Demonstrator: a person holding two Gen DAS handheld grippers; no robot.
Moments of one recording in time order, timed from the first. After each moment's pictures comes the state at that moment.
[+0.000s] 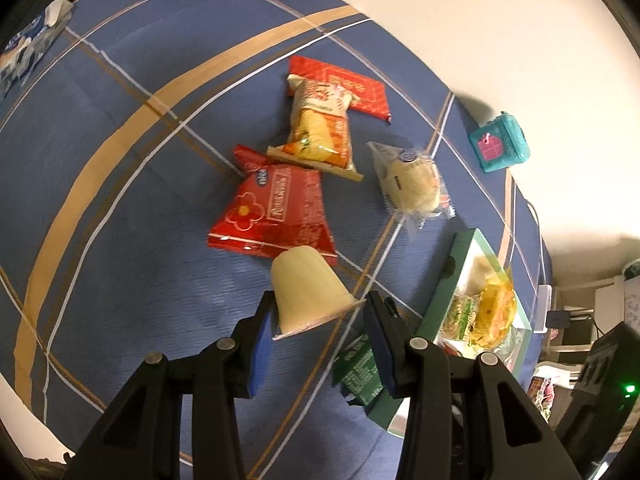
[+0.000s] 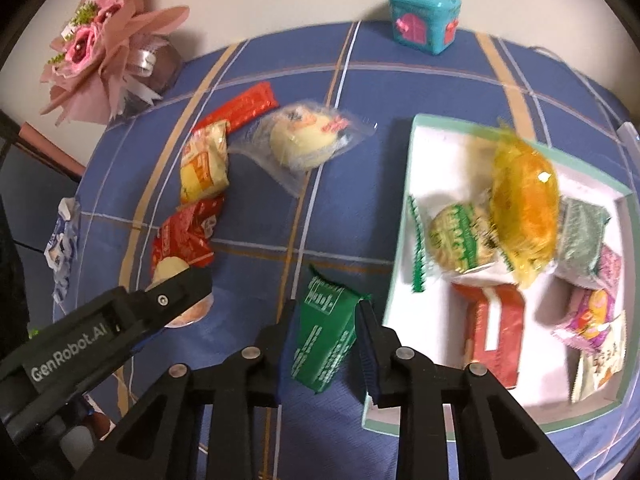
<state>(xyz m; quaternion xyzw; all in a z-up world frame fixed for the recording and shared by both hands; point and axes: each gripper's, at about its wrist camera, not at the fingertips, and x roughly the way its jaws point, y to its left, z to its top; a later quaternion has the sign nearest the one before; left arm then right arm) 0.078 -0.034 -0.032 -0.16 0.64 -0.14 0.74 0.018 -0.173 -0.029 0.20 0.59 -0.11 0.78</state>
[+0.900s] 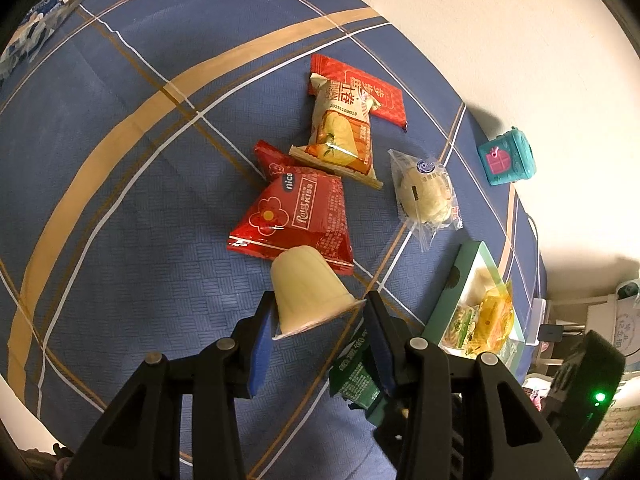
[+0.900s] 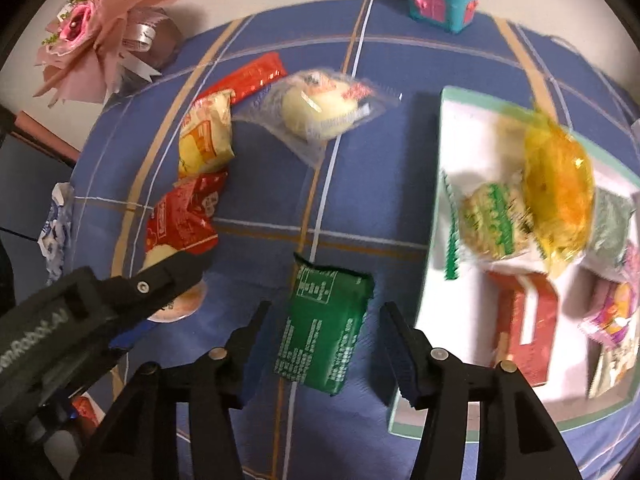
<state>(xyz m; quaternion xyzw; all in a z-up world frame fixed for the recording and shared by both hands) 0.080 -0.021 -0.035 -0.19 0.64 -0.13 0.73 0.030 -0.151 -0.051 0.19 0.61 -0.10 0.76</state>
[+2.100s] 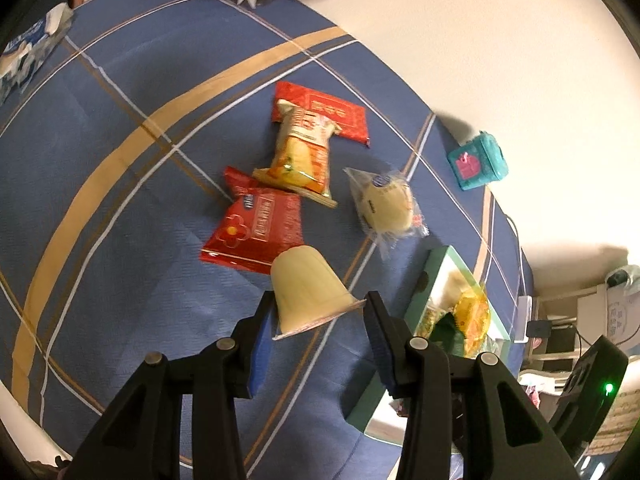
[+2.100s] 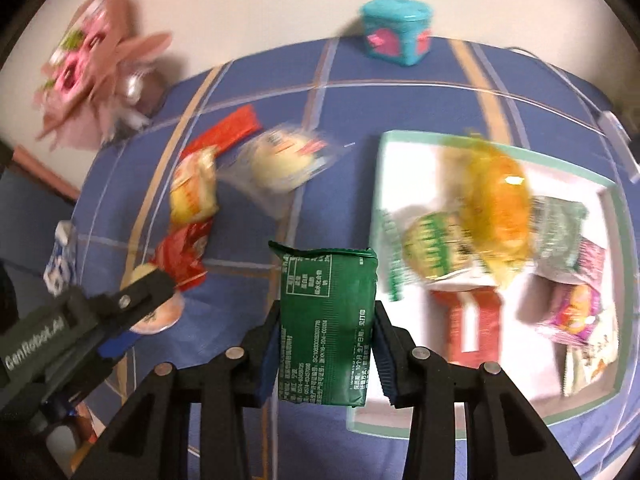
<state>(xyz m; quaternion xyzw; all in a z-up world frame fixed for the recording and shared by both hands) 0.074 -0.036 -0.007 -0.18 0.61 -0.16 0.75 0.002 -0.198 -0.010 0.23 0.55 -0.16 0.79</state>
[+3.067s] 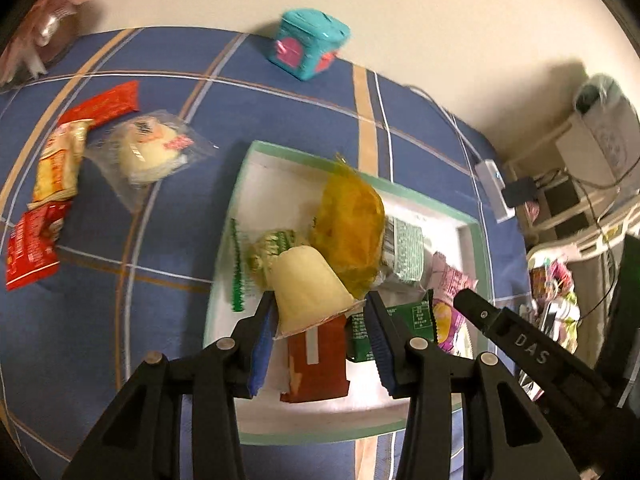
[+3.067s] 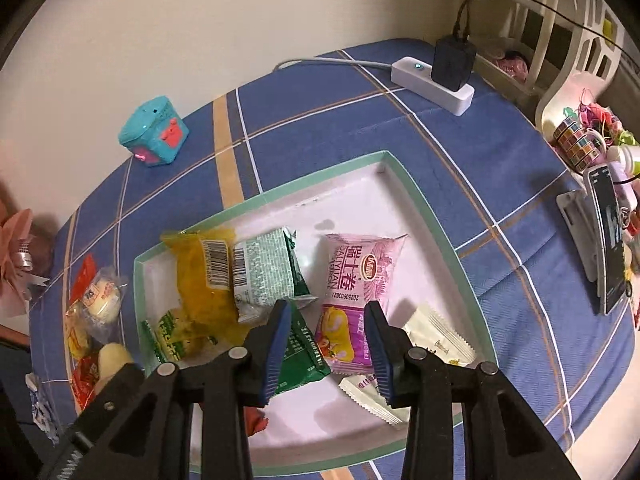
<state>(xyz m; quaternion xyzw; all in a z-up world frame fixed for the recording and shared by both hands) 0.008 -0.219 -0.005 0.01 0.60 -0.32 0.73 -0.103 -0.355 0.008 0.32 0.48 -0.35 0.74</state>
